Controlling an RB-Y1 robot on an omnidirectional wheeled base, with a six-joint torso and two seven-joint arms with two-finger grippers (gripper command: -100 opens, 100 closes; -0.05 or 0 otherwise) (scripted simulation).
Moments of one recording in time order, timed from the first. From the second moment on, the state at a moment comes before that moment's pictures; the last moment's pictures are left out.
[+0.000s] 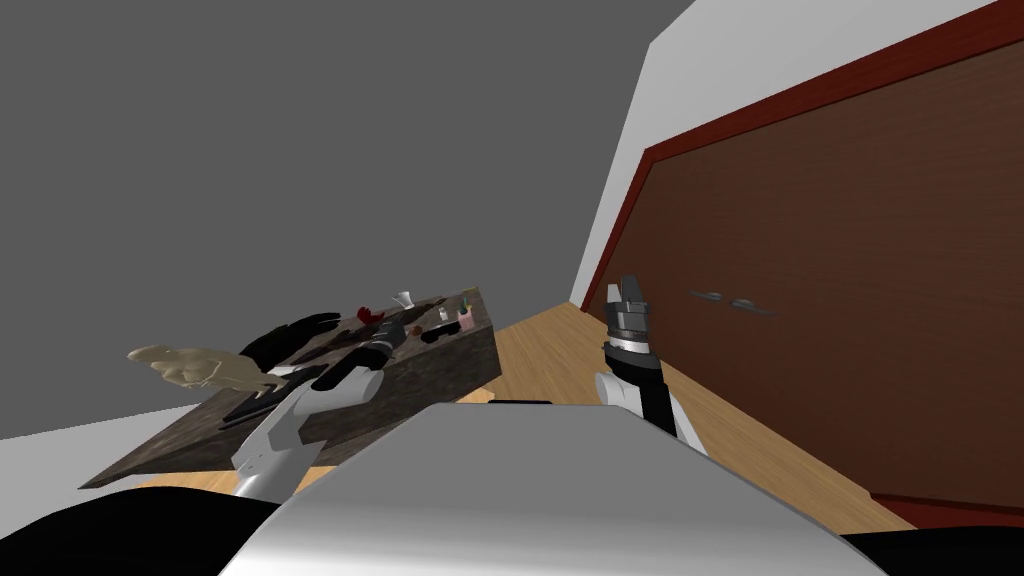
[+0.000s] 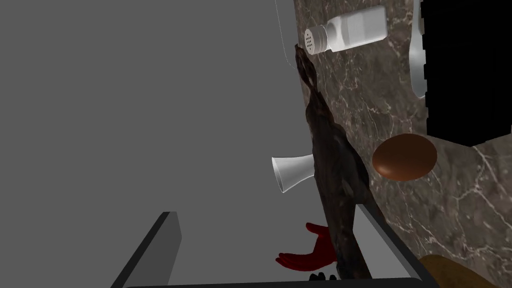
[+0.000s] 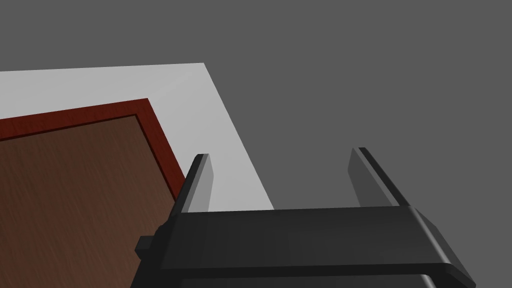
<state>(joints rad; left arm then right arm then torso) 0.42 0.54 0.42 -2.02 0.29 0.41 0.20 0.47 0.05 -0.04 -2.34 0.12 -0.51 0.17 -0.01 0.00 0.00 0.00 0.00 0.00</state>
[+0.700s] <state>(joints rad) 0.43 0.63 0.48 -1.98 0.38 0.60 0.22 0.47 0.05 -0.04 -2.34 0.12 -0.51 0.17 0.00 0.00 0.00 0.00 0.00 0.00</state>
